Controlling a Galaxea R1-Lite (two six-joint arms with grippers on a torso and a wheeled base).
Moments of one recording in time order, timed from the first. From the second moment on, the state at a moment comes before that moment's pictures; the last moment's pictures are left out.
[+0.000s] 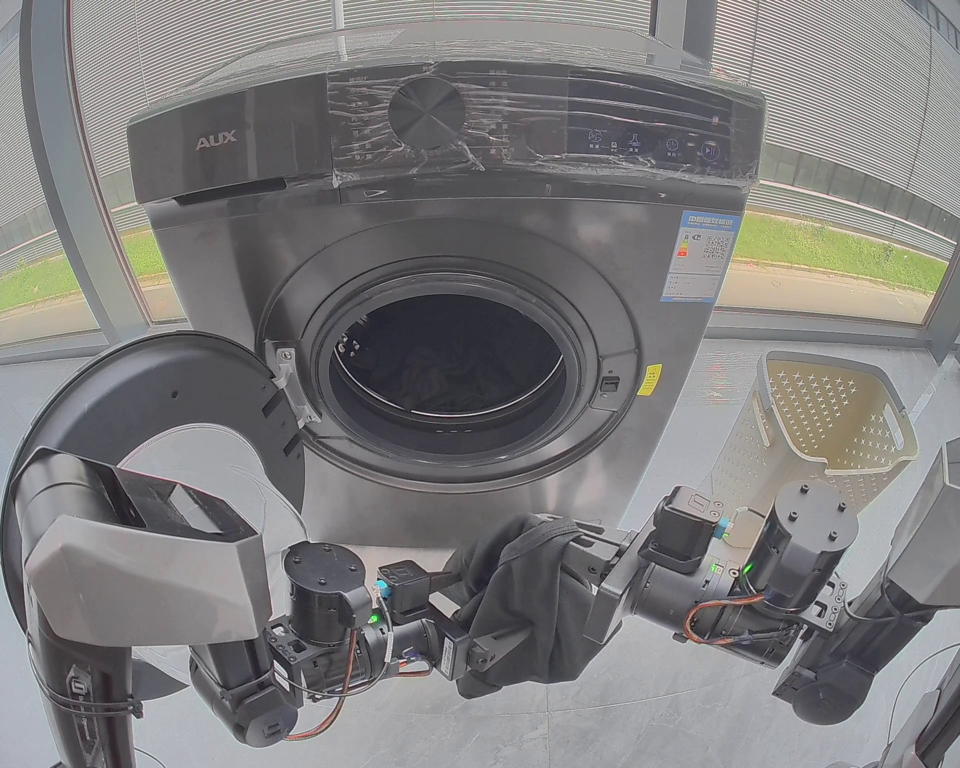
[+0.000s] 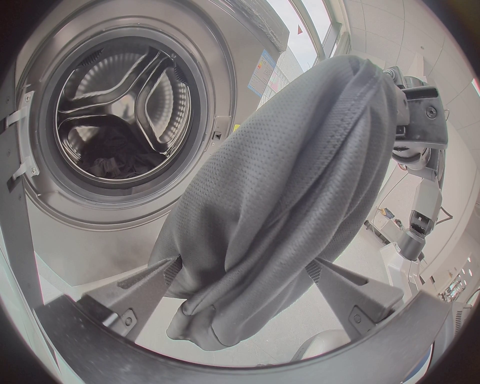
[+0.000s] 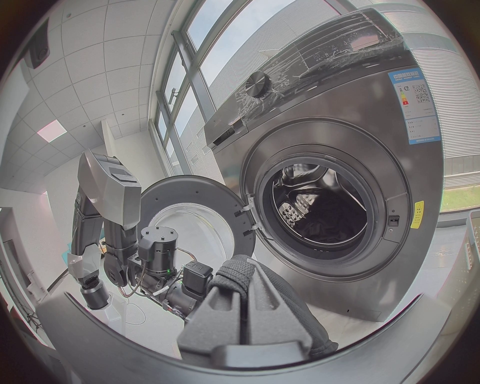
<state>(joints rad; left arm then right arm) -0.65 2.24 -0.42 -1.51 -0.25 -0.07 0.78 1.95 -0.40 -1.55 0.13 0.12</state>
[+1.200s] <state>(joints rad) -0.75 2.18 -0.34 -1.51 -0.29 -0.09 0.73 2.00 -0.44 -1.55 0.08 0.12</state>
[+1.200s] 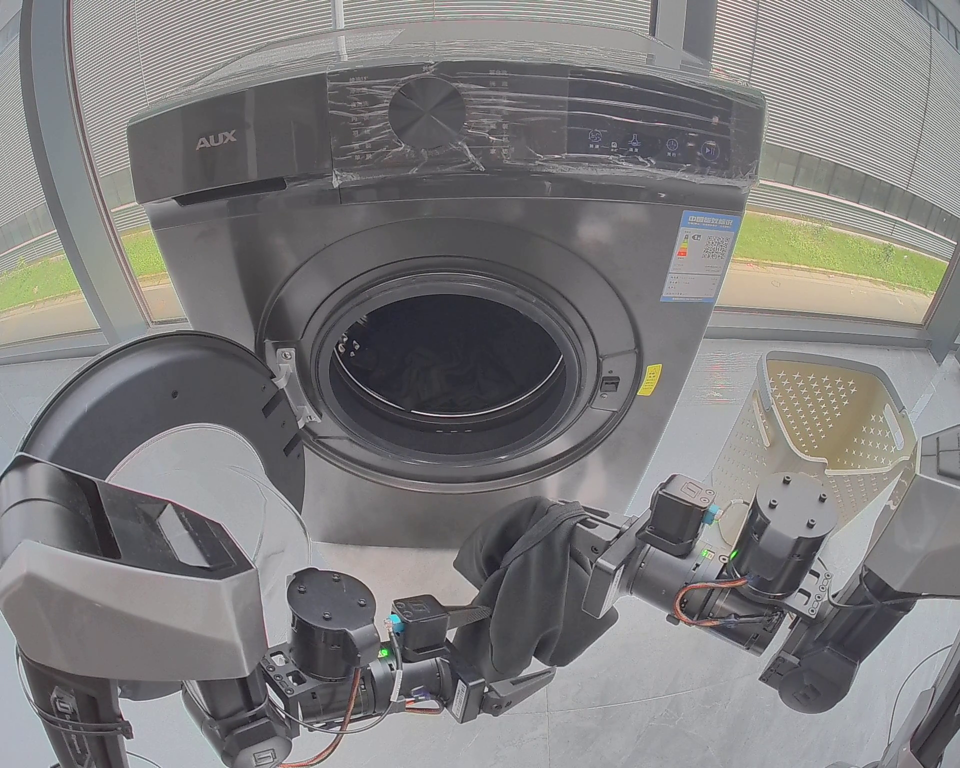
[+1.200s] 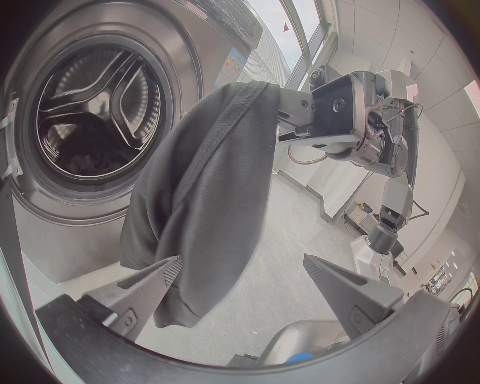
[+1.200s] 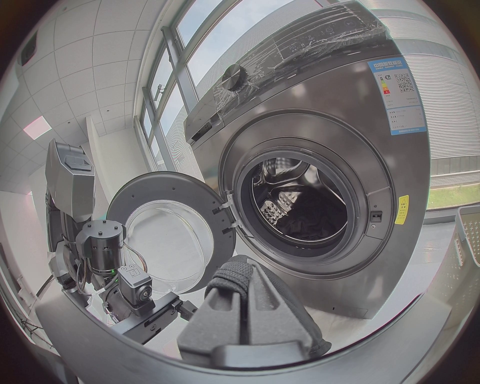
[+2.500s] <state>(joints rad) -0.63 2.11 -0.39 -1.51 -0.24 -0.09 0.71 2.00 -0.39 -1.55 0.07 0.13</state>
